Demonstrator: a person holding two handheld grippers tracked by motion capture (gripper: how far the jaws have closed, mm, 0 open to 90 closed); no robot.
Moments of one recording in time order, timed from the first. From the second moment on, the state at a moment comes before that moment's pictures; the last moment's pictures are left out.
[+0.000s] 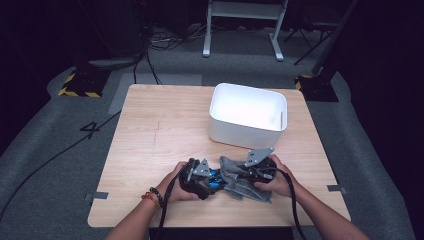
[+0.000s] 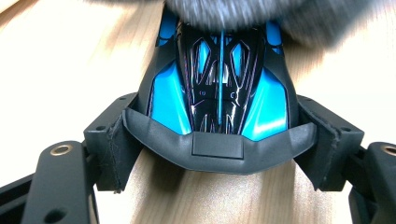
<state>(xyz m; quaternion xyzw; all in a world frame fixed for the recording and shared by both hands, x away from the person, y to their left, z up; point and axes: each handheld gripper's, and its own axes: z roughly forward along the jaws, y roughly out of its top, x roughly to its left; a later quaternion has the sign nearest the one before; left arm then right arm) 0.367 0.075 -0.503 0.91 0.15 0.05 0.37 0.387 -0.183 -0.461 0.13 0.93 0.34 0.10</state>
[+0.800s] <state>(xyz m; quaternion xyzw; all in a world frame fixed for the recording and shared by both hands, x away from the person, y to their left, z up) 0.367 0.075 -0.503 0.91 0.15 0.05 0.38 0.396 -0.137 -0.455 0.15 0.91 0.38 0.06</state>
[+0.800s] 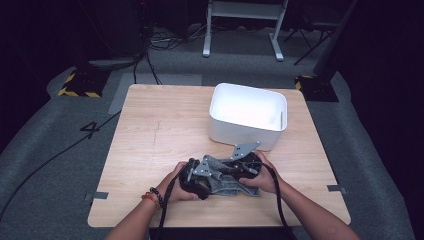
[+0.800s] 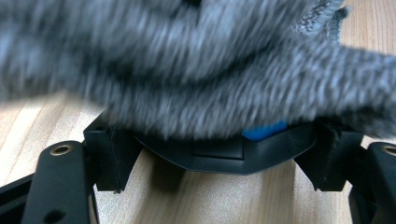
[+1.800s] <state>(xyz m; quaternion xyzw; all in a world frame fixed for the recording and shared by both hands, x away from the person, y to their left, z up) 0.368 0.075 -0.503 0.91 0.15 0.05 0.37 0.433 -0.187 -0.462 0.18 0.93 0.29 0.11</state>
